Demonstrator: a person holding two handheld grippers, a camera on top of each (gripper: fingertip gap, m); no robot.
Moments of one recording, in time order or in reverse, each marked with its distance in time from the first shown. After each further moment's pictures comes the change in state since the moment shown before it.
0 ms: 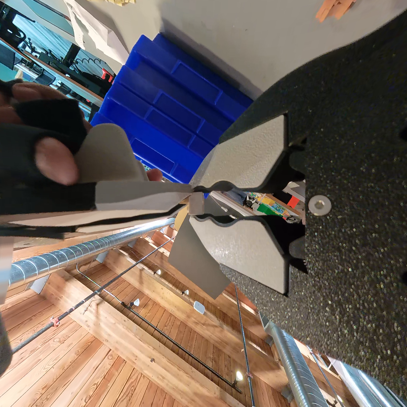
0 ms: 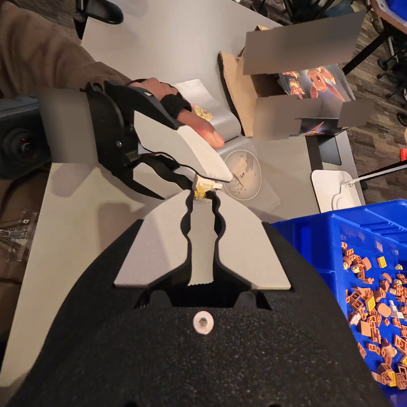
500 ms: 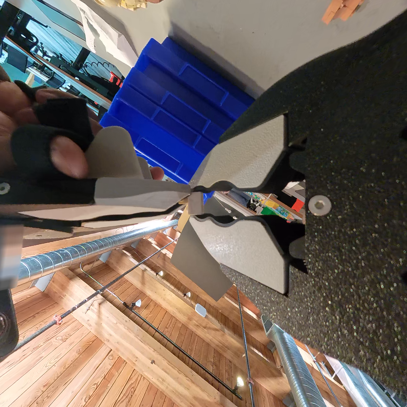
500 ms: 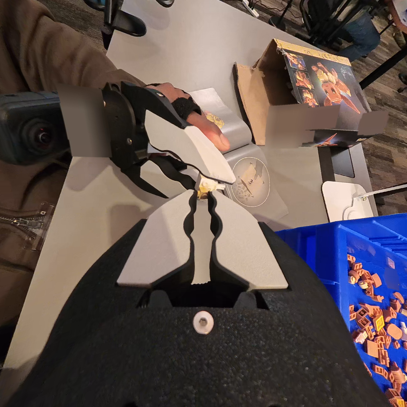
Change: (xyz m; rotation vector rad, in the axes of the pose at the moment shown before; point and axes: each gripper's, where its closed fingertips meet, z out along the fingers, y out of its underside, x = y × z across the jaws) left arm -0.003 -0.005 -0.001 0.021 0.001 -0.023; right arm -0.005 -0.004 -0.005 0.038 -0.076 -0.024
